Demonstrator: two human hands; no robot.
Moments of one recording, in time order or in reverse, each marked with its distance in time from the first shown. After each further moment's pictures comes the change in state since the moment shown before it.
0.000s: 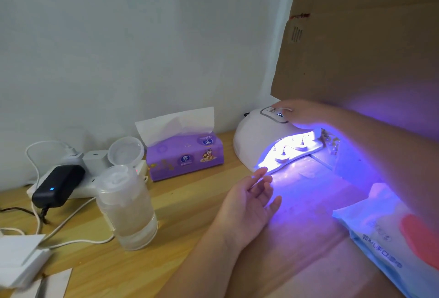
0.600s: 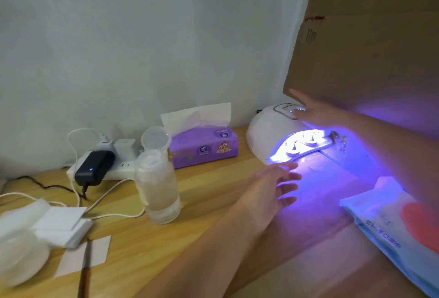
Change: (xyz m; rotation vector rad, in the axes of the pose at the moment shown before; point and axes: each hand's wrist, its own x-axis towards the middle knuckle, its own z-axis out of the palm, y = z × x) left_hand -0.032 0.002 0.022 0.482 -0.055 0.115; right_hand -0.019 -0.003 0.001 0.072 0.040 -0.082
